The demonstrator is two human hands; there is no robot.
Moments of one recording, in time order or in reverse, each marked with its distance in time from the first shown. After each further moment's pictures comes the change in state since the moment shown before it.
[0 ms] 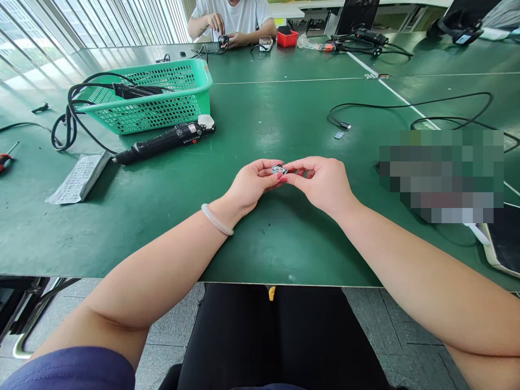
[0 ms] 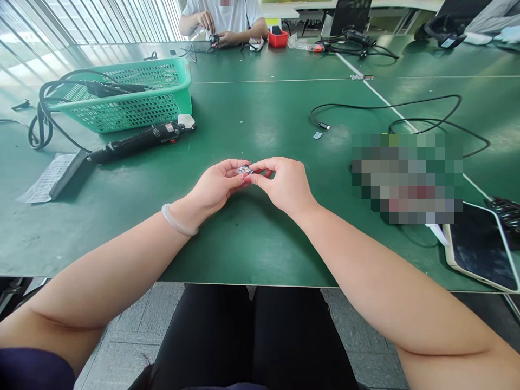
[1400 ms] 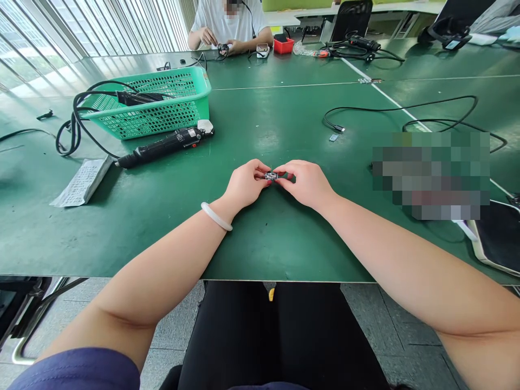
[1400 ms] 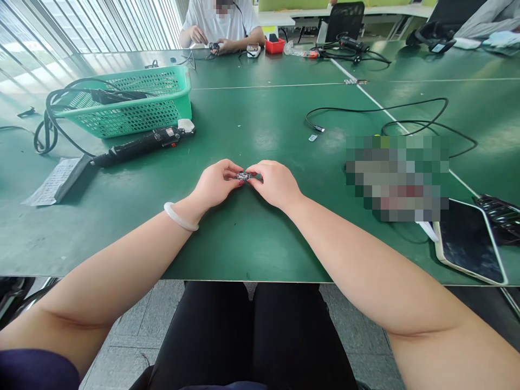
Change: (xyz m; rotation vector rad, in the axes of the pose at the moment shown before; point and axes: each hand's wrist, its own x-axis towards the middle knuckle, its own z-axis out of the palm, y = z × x) left_hand 0.012 -0.001 -0.016 0.825 0.121 0.228; right_hand 0.015 0.023 0.013 -0.236 -0.180 -0.187
